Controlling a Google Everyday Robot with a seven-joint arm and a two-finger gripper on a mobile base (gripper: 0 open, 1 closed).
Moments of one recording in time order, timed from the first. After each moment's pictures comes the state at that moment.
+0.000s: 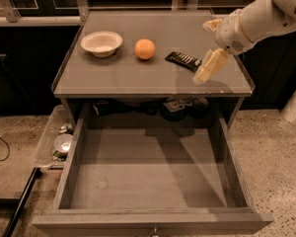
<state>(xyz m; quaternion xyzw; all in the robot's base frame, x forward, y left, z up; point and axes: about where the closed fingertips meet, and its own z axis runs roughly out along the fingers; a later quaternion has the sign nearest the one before) 0.660 -0.170 0.917 -0.59 0.71 0.07 0.38</state>
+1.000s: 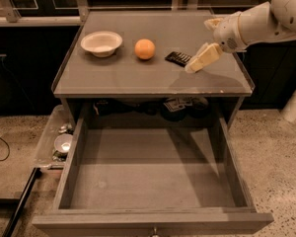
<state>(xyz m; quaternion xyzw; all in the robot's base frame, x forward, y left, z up) 0.705 -0.174 0.915 -0.51 0.72 0.13 0.45</state>
